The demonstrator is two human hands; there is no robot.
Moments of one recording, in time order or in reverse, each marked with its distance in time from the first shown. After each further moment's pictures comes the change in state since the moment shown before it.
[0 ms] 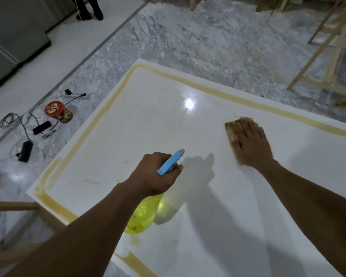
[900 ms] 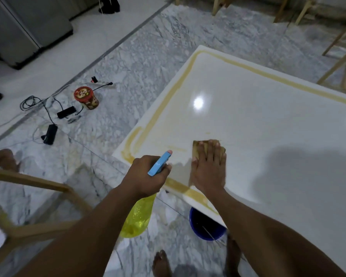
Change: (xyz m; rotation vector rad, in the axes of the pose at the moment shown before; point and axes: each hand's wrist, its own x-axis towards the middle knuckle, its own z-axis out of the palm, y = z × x) left_hand -0.160 -0.258 -0.136 -0.123 0.113 -0.085; right_hand -0.137 -0.452 0.044 0.108 0.058 0.119
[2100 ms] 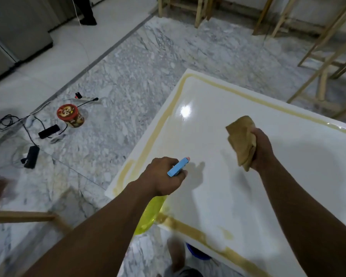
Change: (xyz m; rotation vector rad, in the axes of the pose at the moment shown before) left_hand 0.099 0.063 -0.027 0.099 -0.222 0.122; right_hand 0.146 0.106 -0.145 1.692 -0.107 0.524
